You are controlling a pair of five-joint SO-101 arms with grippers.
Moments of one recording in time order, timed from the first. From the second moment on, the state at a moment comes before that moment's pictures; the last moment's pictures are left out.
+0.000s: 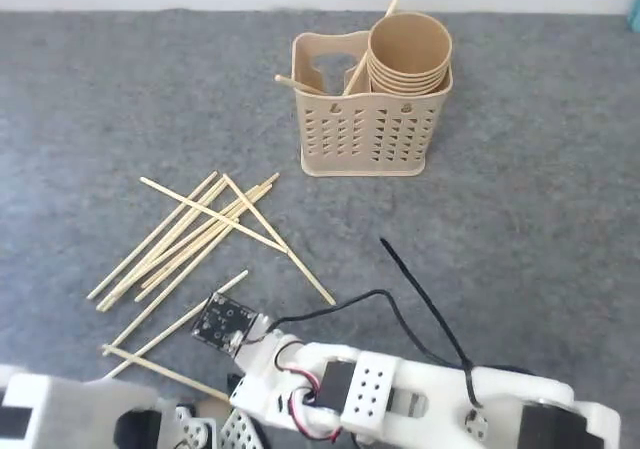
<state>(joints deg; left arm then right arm) -93.6 10.2 -26.5 39.8 15.8 -78.9 -29.5 67.3 23.2 -12.6</state>
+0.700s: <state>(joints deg) -94.0 10.2 -28.7 38.1 17.3 -87.5 -31.1 67.8 37.1 -12.1</state>
